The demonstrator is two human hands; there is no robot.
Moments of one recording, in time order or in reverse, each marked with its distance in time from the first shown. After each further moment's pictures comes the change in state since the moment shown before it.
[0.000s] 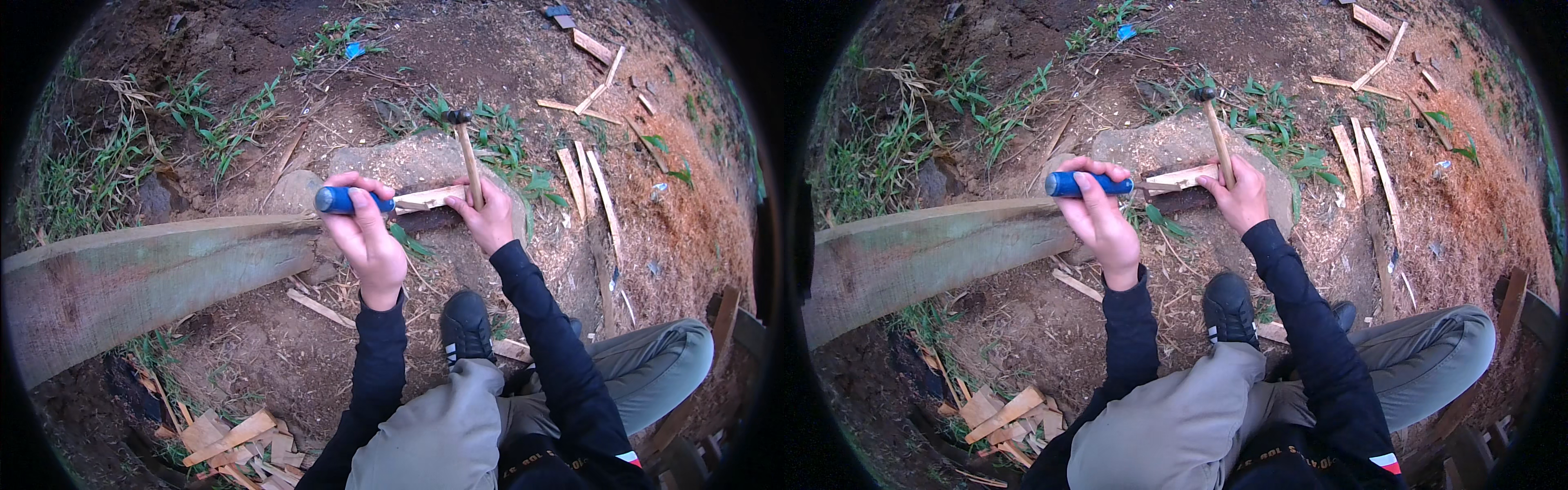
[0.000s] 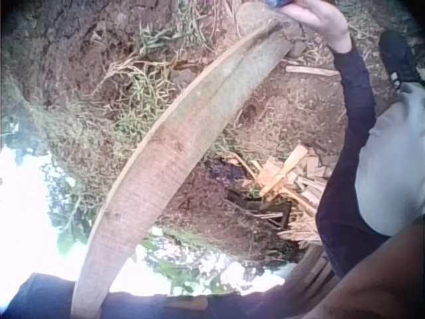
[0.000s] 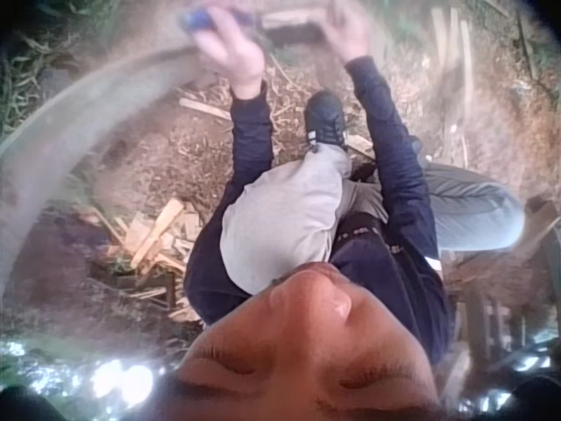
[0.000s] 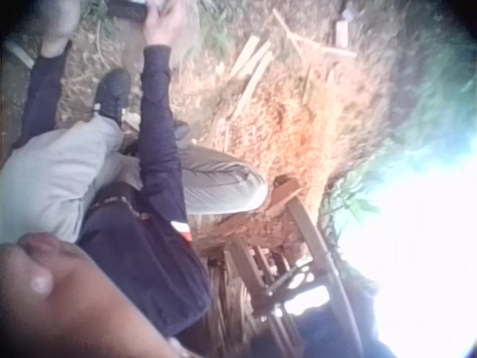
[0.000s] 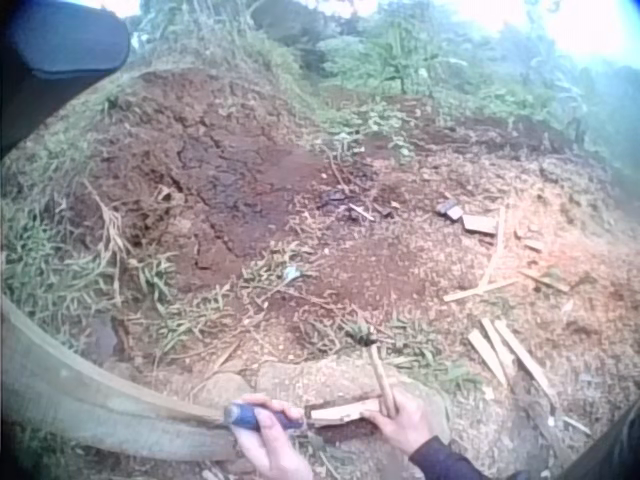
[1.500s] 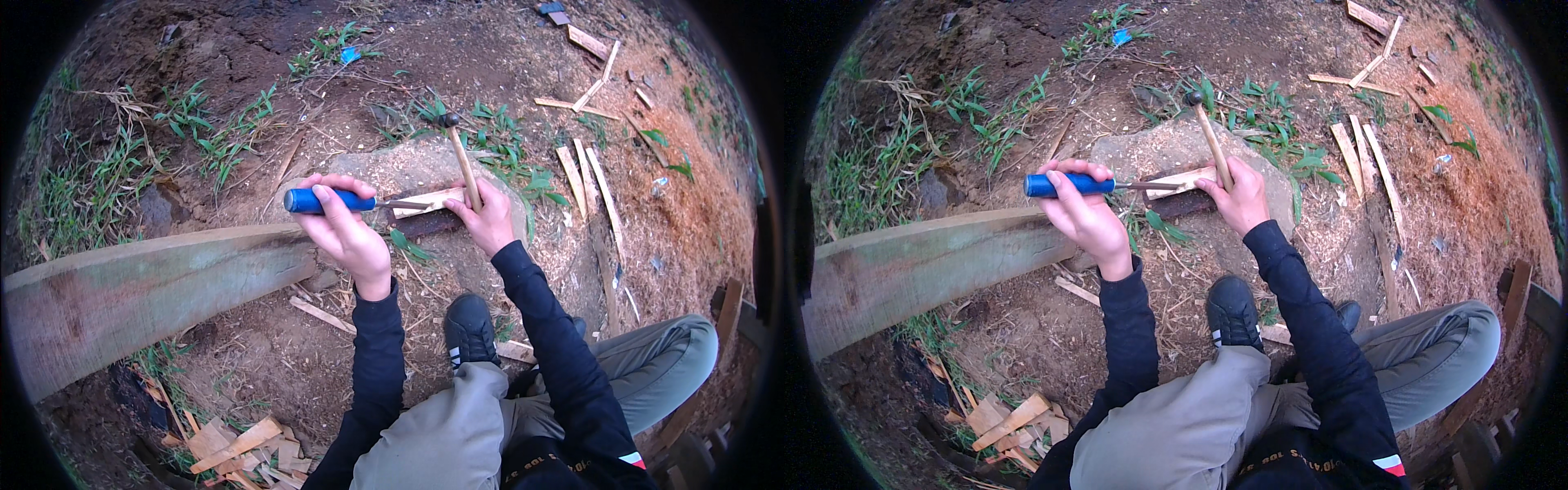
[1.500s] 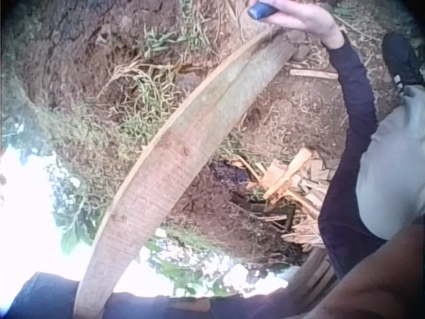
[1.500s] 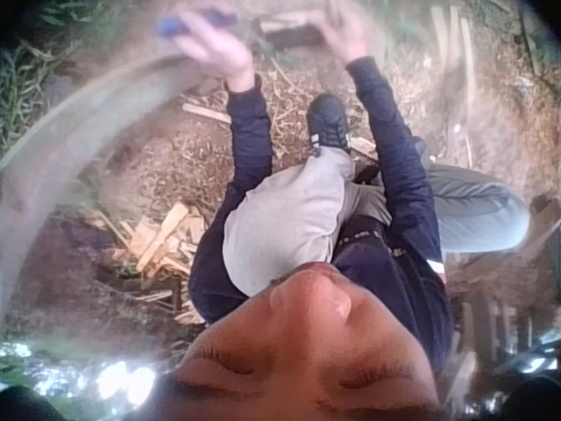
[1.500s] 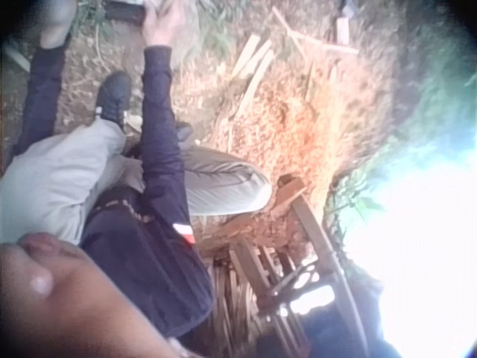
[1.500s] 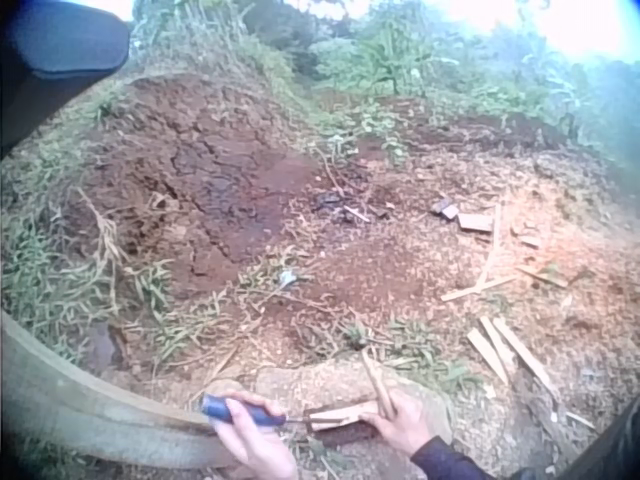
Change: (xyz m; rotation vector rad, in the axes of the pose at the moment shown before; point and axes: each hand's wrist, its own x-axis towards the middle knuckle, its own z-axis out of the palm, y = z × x) left_hand 0.024 -0.005 0.003 -0.108 0.167 0.033; right_hand 0.004 0.006 0.000 -0.035 -0.005 -0.043
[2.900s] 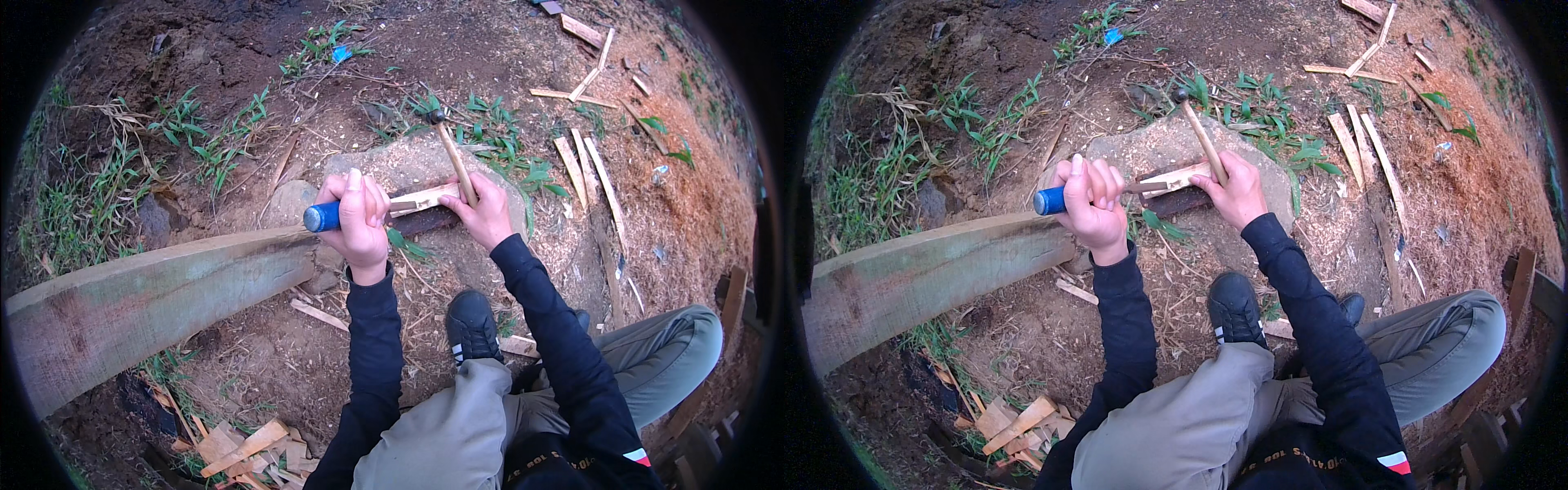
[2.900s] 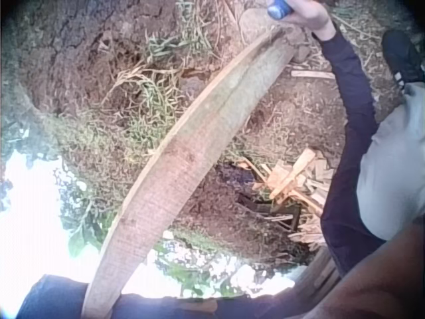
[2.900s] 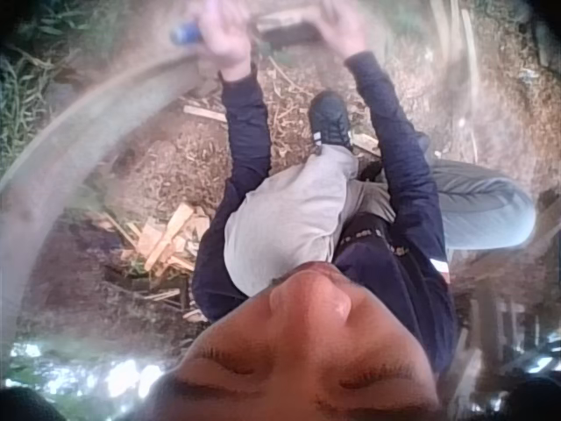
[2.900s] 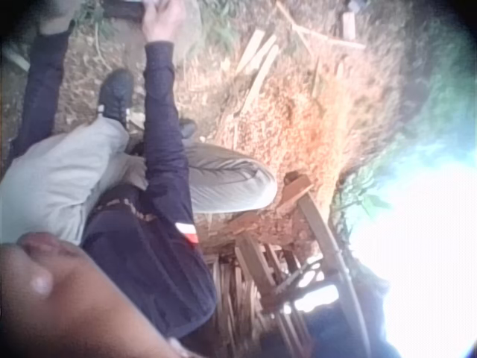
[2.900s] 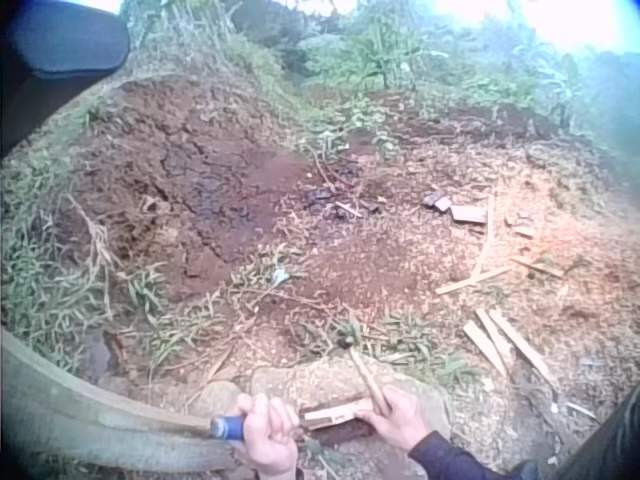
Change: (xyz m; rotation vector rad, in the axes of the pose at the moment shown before) left_hand 0.004 -0.005 0.004 -0.169 -0.359 -0.116; right_hand 0.004 -0.003 -0.004 -0.041 -0.011 -0.035
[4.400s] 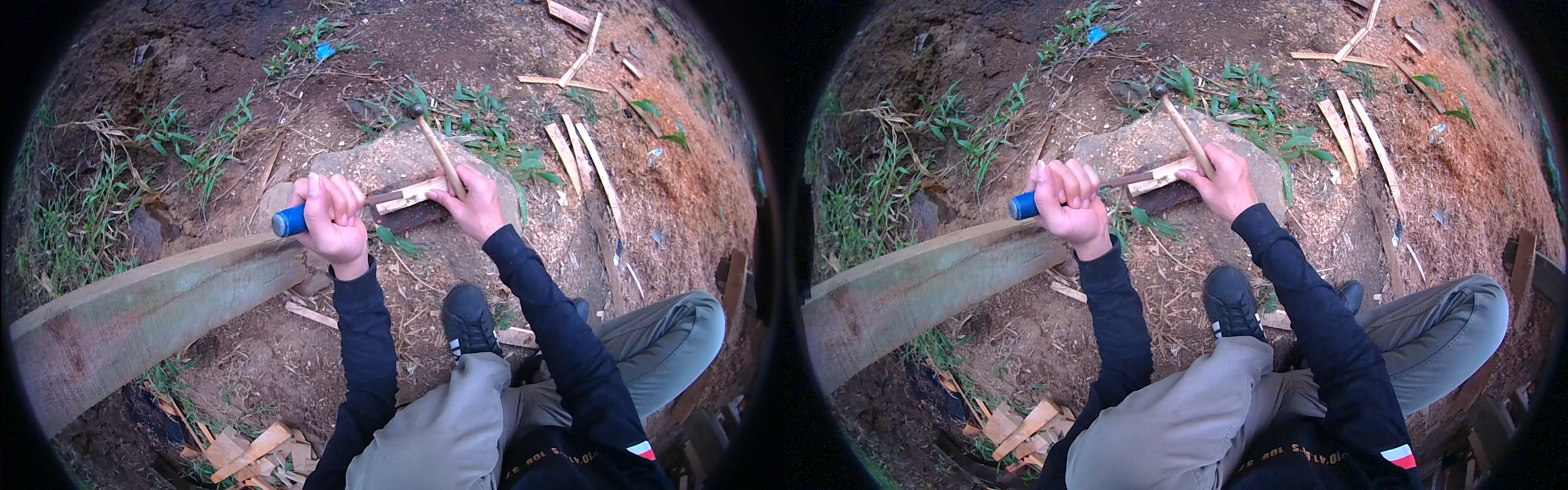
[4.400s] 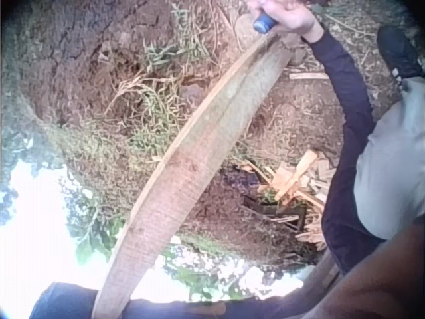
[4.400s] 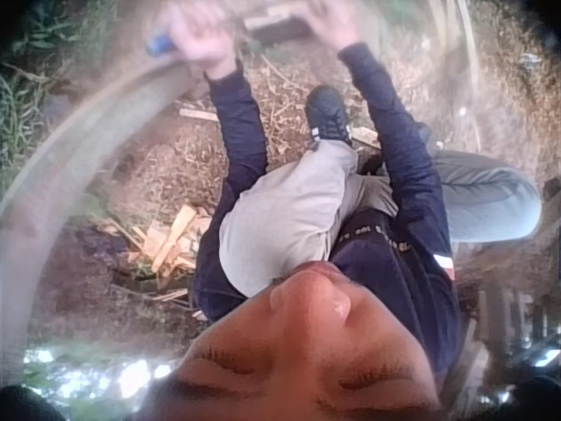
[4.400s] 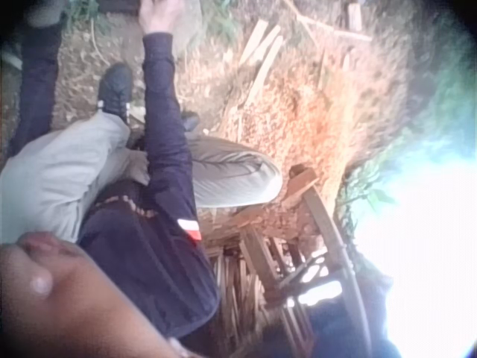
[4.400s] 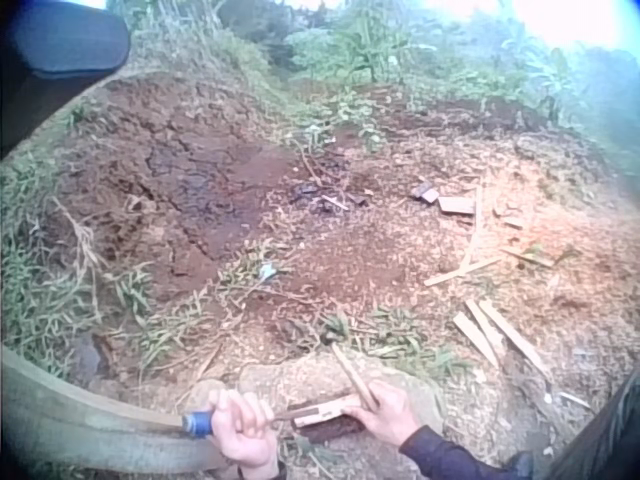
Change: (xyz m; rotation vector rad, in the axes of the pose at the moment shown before) left_hand 0.007 -0.006 -0.010 -0.072 0.028 0.012; right_hand 0.001 0.002 -0.002 -0.042 -0.009 -0.017
